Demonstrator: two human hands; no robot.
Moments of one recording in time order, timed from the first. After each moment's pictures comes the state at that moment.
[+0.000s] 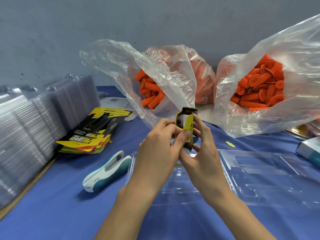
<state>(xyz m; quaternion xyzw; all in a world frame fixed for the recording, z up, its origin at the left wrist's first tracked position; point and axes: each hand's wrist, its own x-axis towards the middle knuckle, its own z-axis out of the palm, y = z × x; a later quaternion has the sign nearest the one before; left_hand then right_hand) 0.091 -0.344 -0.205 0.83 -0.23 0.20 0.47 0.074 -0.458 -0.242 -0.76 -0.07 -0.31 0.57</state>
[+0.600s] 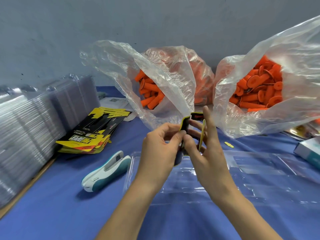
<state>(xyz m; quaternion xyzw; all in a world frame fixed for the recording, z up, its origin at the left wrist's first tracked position) 0.090 -0.352 -0.210 0.70 -0.17 0.08 0.69 0.074 -0.471 -0.237 -0.73 -0.11 -0.29 0.61</state>
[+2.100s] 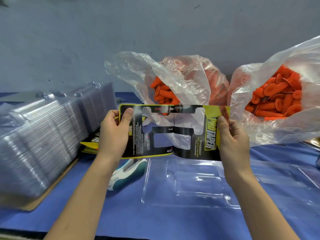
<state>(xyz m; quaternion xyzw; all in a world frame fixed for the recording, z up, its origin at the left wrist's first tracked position) 0.146 -0.234 -0.188 0.71 -0.01 0.26 0.65 0.104 -0.482 -0.211 -0.62 0.03 -0.32 0.71</state>
